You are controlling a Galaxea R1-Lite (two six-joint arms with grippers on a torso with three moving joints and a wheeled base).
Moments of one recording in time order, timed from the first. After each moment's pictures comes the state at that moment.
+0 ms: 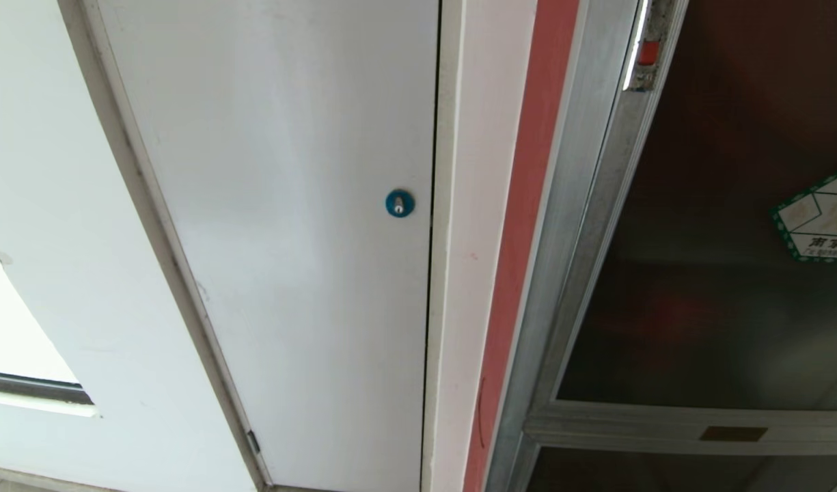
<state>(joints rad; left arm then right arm) -0.01 0.00 0.00 -0.02 -0.01 0.02 0.01 0.00 0.00 -0.01 -0.03 0.05</state>
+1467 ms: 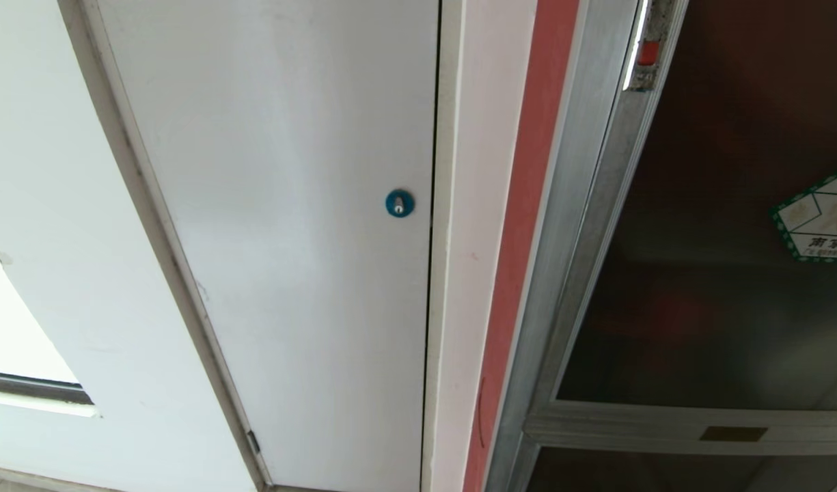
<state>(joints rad) -0.01 0.00 0.00 -0.02 -0.01 0.02 0.01 0.49 -0.67 0.24 0.28 0.09</state>
